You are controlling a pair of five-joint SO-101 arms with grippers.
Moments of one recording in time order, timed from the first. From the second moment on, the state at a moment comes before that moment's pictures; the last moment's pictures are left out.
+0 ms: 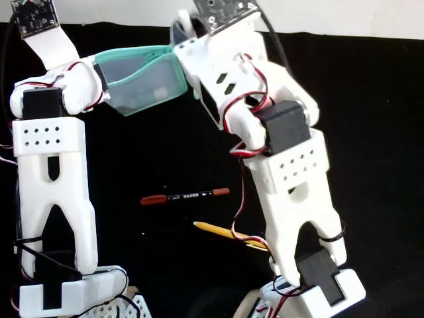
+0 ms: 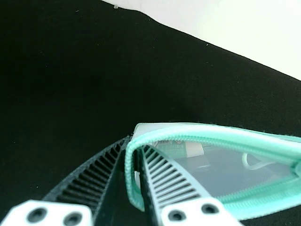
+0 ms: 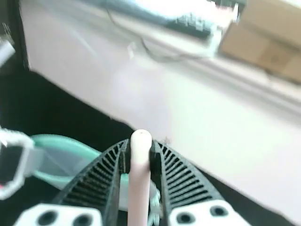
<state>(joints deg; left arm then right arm) -12.5 -10.2 -4.2 67.0 15.3 -33.3 -4.6 -37.7 57.7 12.1</state>
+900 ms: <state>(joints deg) -12.5 -10.2 -4.2 67.0 15.3 -42.1 26.7 -94.5 60.3 9.4</state>
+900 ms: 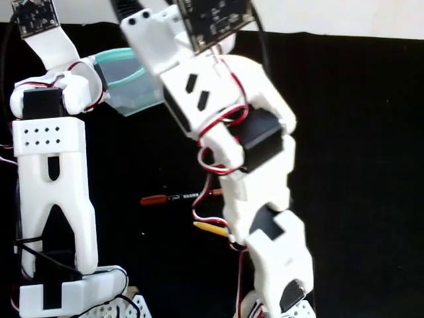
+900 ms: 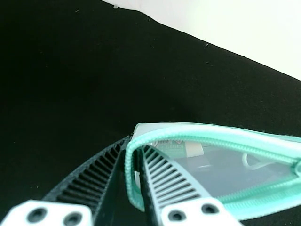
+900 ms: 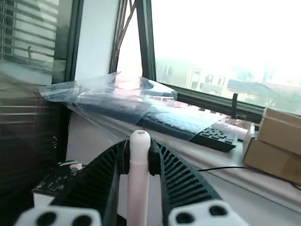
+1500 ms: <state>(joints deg) -12.5 -10.2 -4.2 67.0 15.3 -43.6 40.7 -95.1 50.2 9.4</state>
